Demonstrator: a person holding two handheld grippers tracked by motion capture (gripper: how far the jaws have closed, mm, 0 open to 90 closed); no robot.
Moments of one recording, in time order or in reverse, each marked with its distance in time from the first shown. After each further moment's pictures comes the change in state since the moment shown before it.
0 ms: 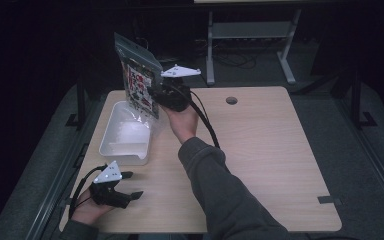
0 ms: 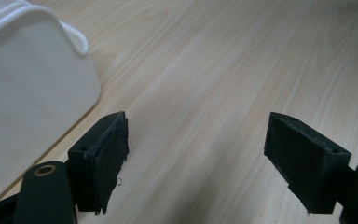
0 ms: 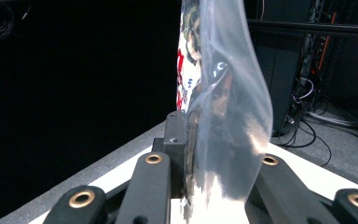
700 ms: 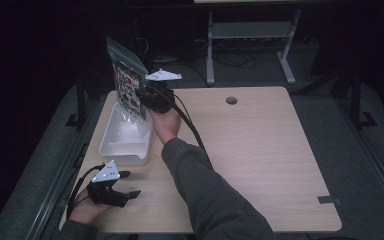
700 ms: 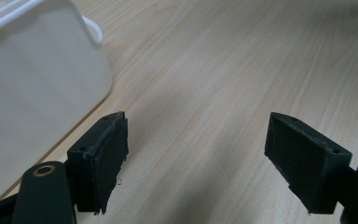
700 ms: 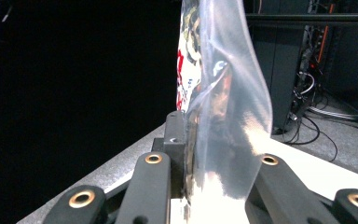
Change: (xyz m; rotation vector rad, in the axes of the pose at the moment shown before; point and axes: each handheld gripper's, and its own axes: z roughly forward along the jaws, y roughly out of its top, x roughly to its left) left arm 0.005 -0.003 -0.002 0.010 0.019 0.001; right arm 0.015 -0.013 0.048 -0.008 -0.034 0.043
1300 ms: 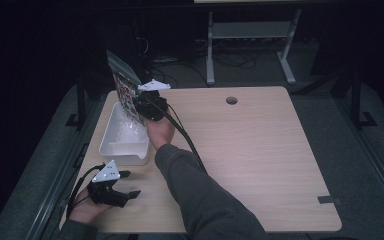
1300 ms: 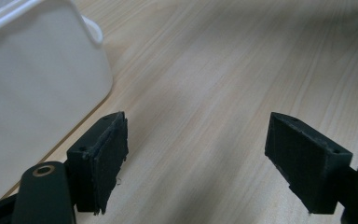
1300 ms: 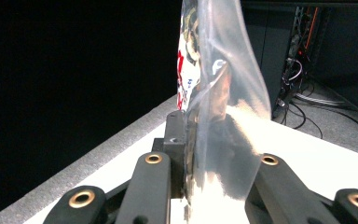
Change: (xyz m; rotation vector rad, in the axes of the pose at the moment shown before) left arm 0.000 0.000 0.000 0.007 0.001 0.010; right arm 0.010 -0.030 0.031 0.054 -0.061 -0.018
